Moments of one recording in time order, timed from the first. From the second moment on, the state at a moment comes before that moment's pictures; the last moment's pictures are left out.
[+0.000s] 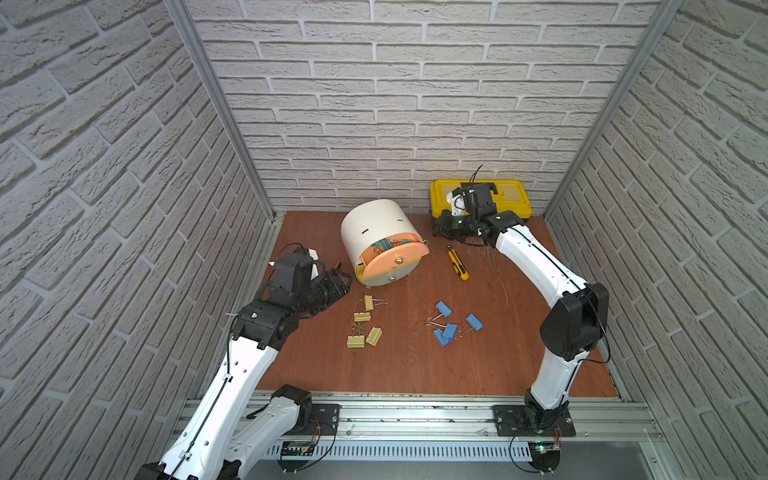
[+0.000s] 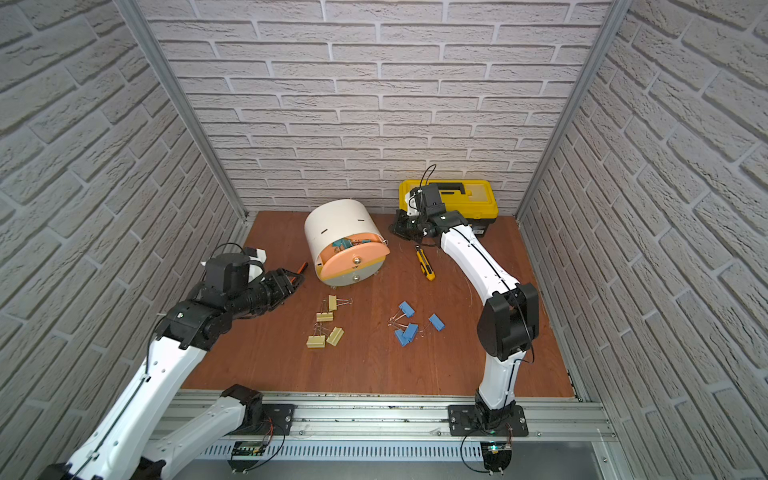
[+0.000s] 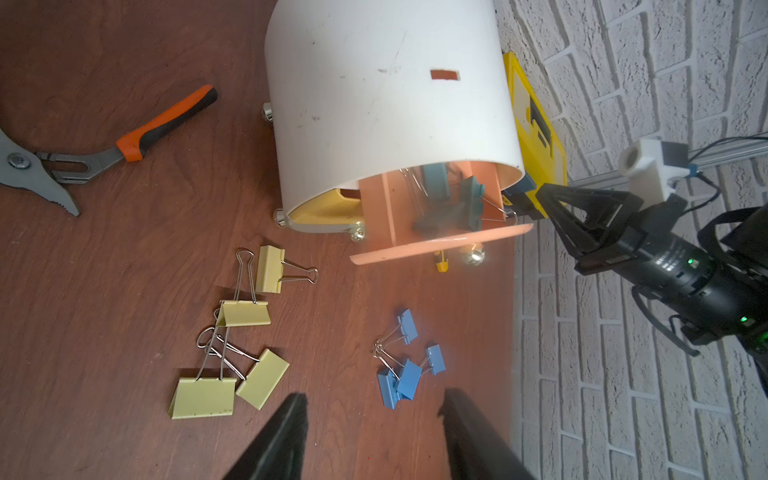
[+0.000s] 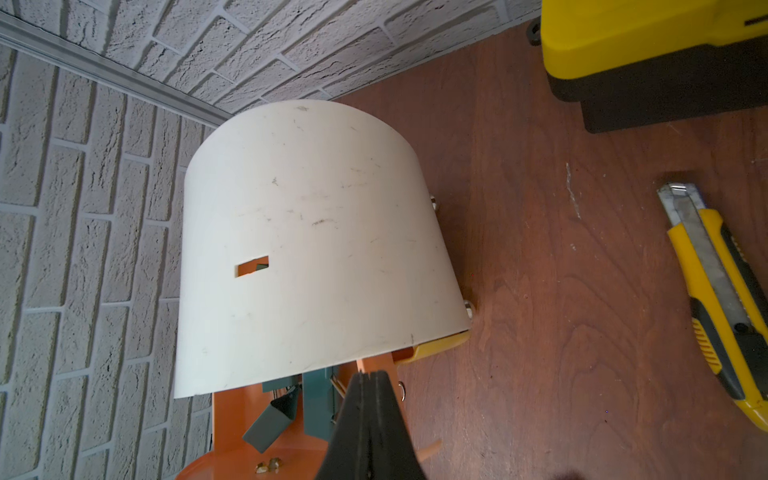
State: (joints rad) left arm -0.33 0.88 1.05 -0.82 0.21 -0.85; right arm 0.30 1.85 1.79 -0.68 -0.35 0.64
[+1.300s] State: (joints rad) left arm -0.33 0.88 1.05 -0.82 0.21 -0.85; right arm 0.36 1.90 1.79 -0.76 -0.33 0.62
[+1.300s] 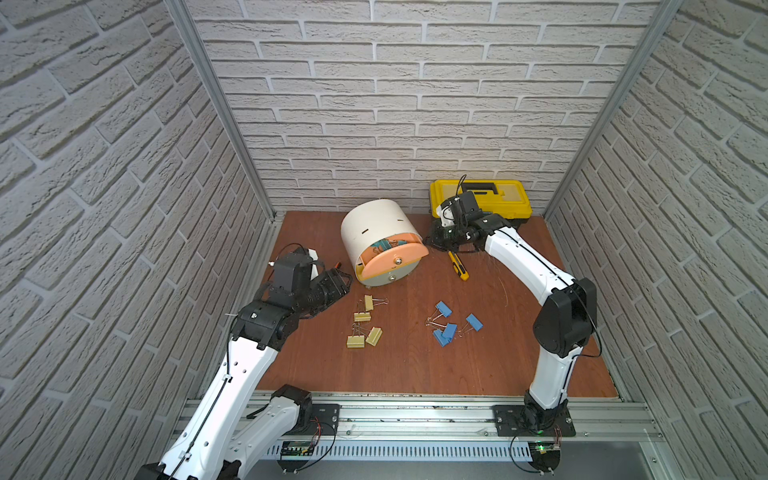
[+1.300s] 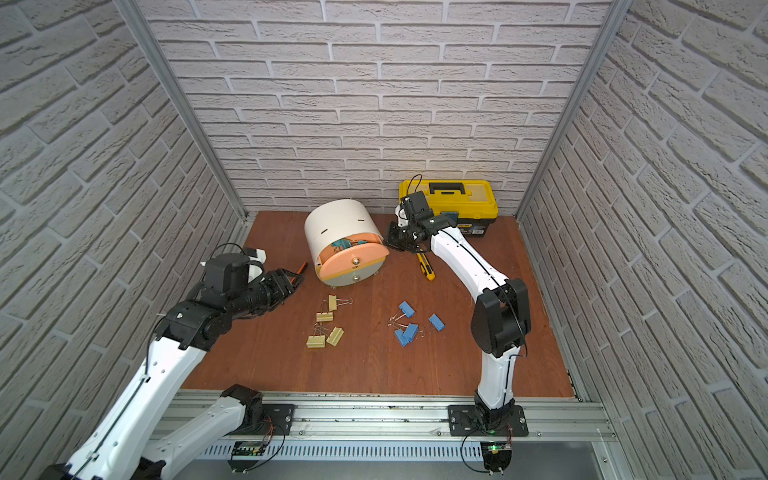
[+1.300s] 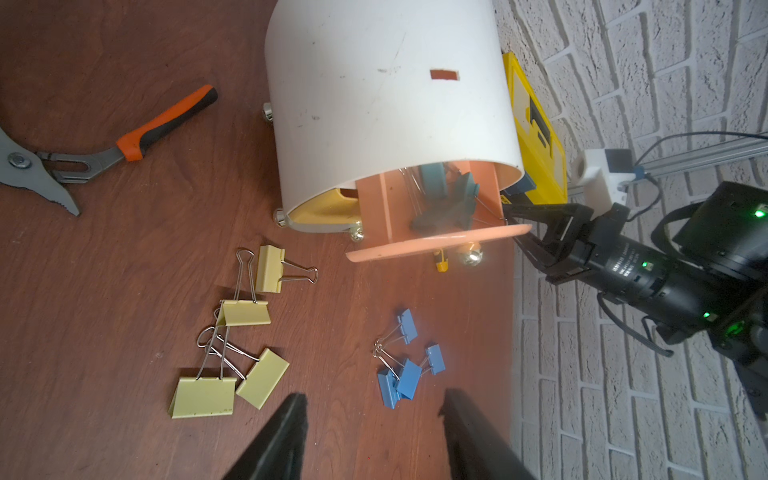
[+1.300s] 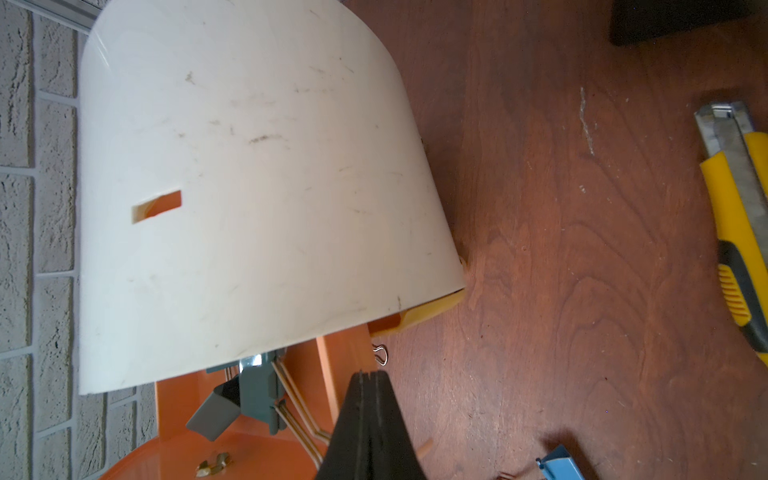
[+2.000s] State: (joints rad) left arm -0.33 1.01 1.02 -0.77 0.25 -0.85; right arm 0.36 1.63 1.46 -0.70 -0.35 0.63
